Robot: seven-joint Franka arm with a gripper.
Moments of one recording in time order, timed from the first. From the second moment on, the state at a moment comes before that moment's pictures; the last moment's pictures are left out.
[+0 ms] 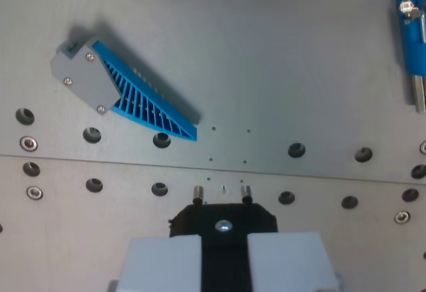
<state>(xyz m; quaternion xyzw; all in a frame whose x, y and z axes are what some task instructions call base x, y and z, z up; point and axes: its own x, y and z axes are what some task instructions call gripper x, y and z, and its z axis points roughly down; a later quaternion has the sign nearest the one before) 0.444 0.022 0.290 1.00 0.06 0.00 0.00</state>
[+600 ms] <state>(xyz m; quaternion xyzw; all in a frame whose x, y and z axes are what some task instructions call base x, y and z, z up) 0.465 0.029 0.247 1.00 0.08 0.01 0.00</state>
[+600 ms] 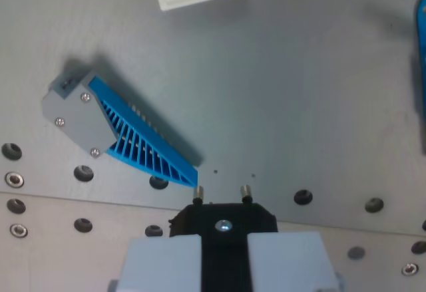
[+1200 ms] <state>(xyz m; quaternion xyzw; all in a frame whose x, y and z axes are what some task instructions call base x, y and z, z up) 0.489 0.039 0.204 0.99 0.11 0.01 0.00</state>
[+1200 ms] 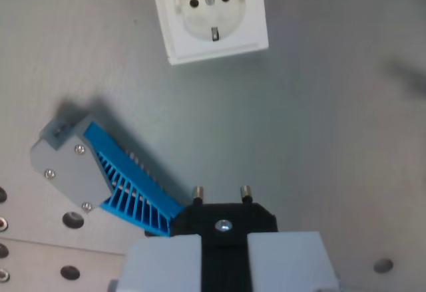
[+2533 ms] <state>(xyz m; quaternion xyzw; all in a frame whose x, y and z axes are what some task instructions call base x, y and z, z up) 0.532 0.051 0.122 0.99 0.15 0.01 -0.01</state>
